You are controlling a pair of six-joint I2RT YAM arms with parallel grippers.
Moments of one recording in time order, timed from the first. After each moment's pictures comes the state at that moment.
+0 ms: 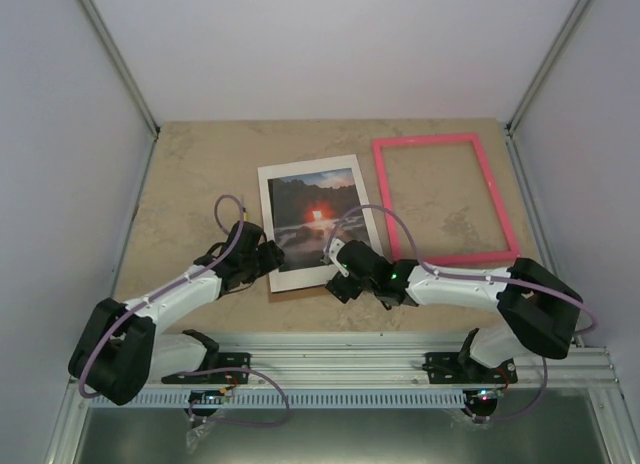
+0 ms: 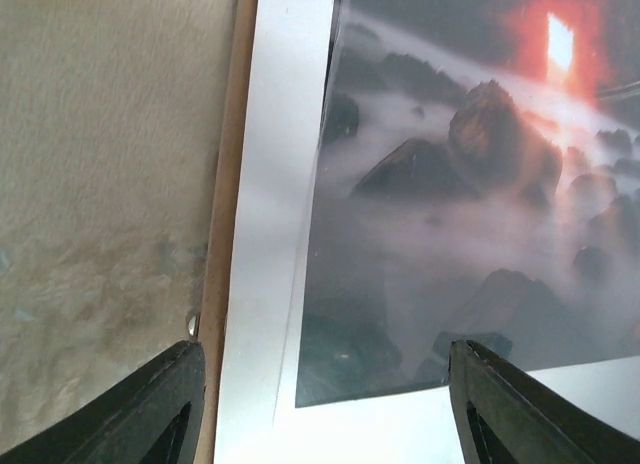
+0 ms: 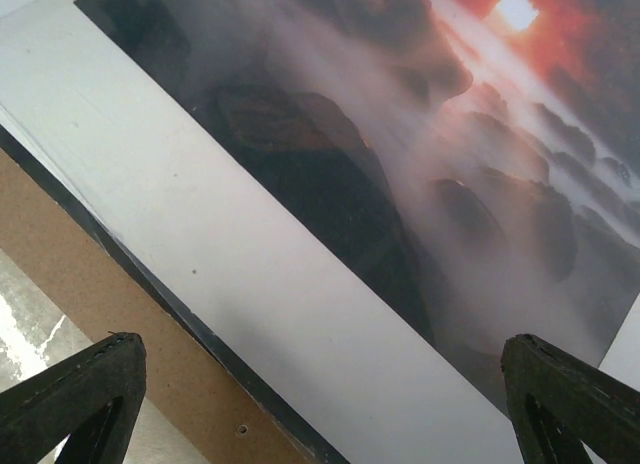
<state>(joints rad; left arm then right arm) -0.47 1.19 0.48 -0.19 0.05 -0.87 1.04 1.49 0.74 -0.13 0.25 -0.04</state>
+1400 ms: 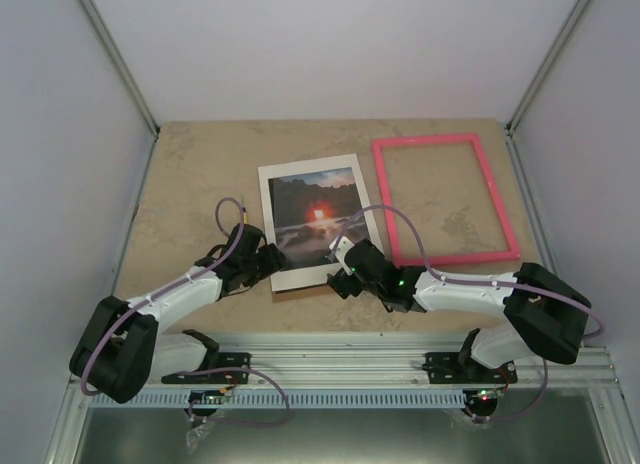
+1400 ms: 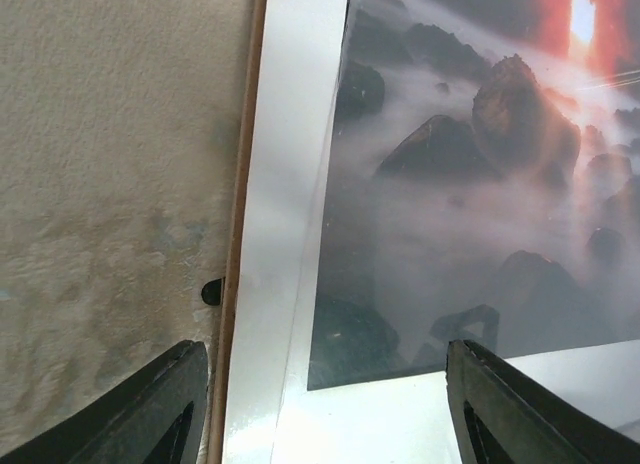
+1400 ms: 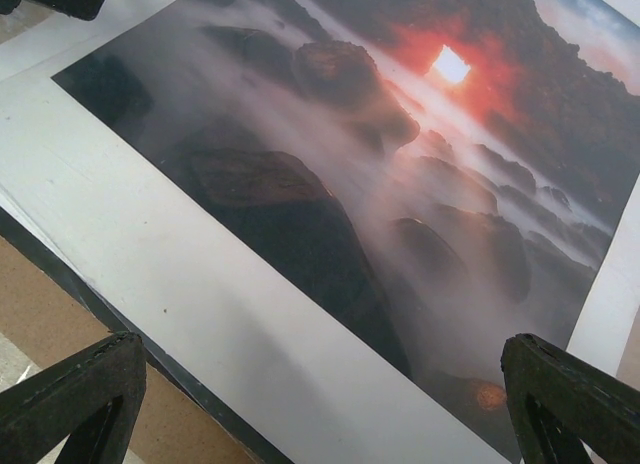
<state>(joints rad) -0.47 1.20 0.45 -0.17 0.10 -0.89 1.04 1.43 0.64 0.05 0.32 -0.03</state>
